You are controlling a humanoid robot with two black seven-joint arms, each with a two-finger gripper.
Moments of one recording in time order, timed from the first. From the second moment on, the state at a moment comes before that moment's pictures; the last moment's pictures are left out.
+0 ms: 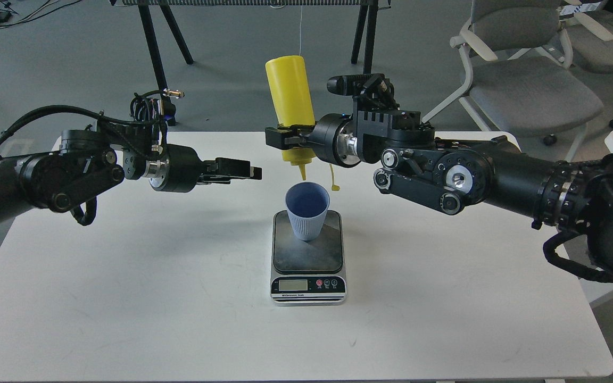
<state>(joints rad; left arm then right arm) -1.16 0.42 0.10 -0.76 1.10 -0.49 -0.49 1.31 -0.02 -0.07 0.85 -1.12 0.06 -0.06</state>
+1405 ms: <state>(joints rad) -1.14 0.41 0.10 -0.76 1.10 -0.49 -0.49 1.39 -0.10 0.67 0.74 -0.79 0.04 -0.05</state>
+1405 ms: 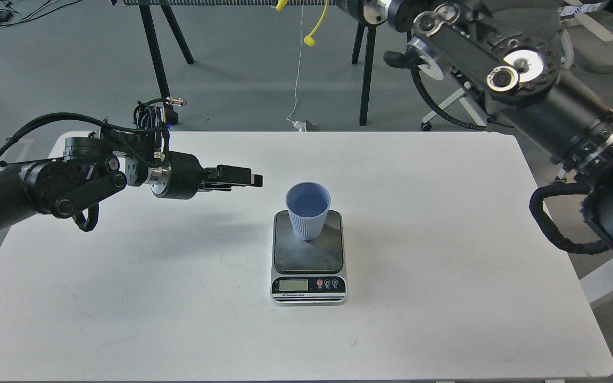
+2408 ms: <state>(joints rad) -1.14 0.38 0.11 -0.76 1.10 -0.49 -0.49 0.63 -0.43 1.30 0.83 0.84 0.46 -0.24</state>
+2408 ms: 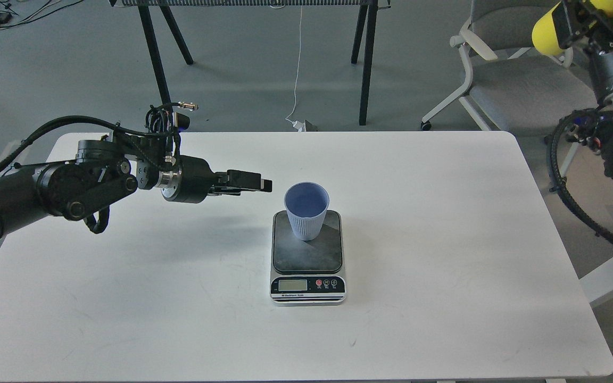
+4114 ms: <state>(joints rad) -1.11 0.37 0.11 -0.75 1.10 -0.49 -0.49 0.10 -0.21 1.18 0.93 0.73 0.49 -0.13</state>
